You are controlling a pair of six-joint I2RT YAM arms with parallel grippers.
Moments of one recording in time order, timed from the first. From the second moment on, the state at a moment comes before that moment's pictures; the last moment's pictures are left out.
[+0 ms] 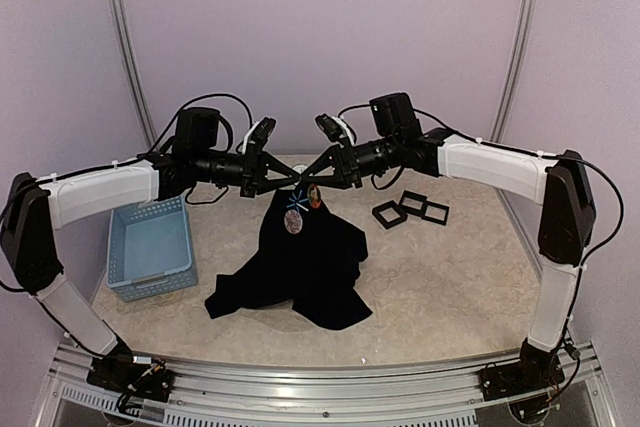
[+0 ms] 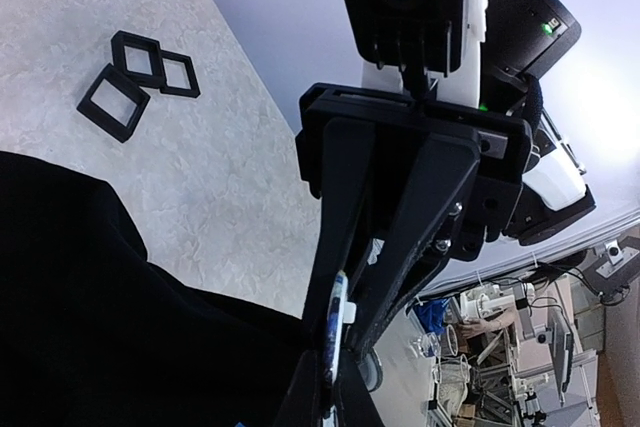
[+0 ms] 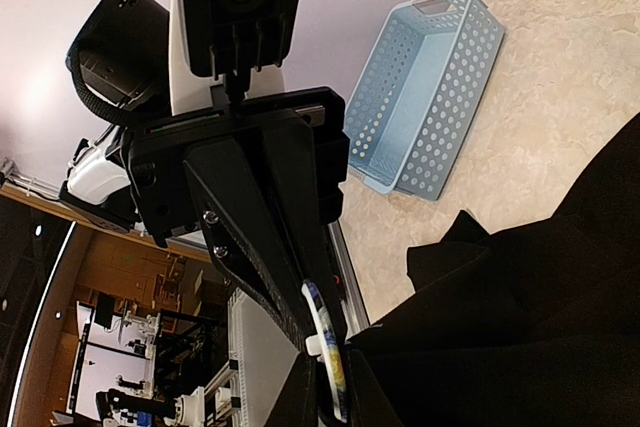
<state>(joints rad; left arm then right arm) -0.54 1.59 1.20 0.03 0.89 -0.72 0.68 1.92 1.64 -0.18 -0.96 0.62</state>
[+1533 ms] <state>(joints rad) -0.53 1.58 1.19 0.16 0.98 -0.80 0.66 1.79 1.43 0.08 -0.93 0.61</state>
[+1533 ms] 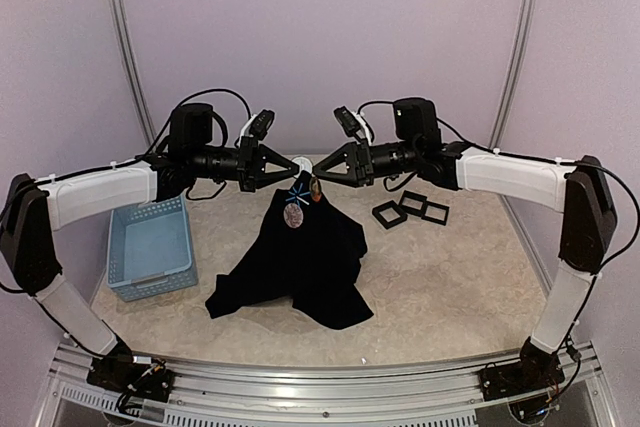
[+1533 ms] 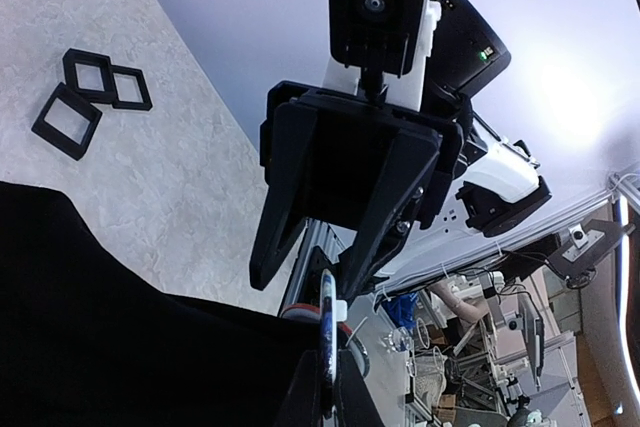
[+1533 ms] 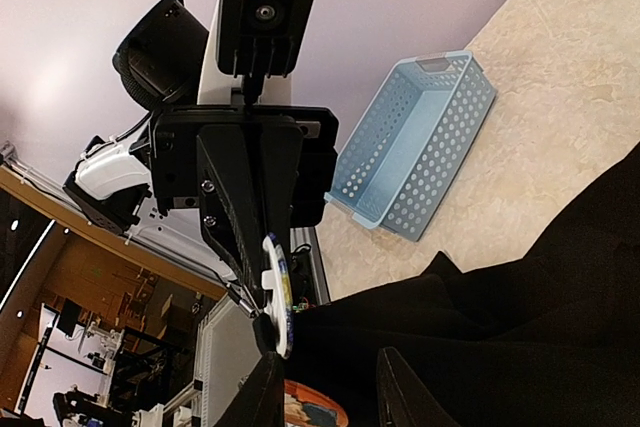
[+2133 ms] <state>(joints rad) -0.54 1.58 1.19 0.16 0.99 -0.80 0.67 1.82 1.45 0.18 -0.97 0.68</state>
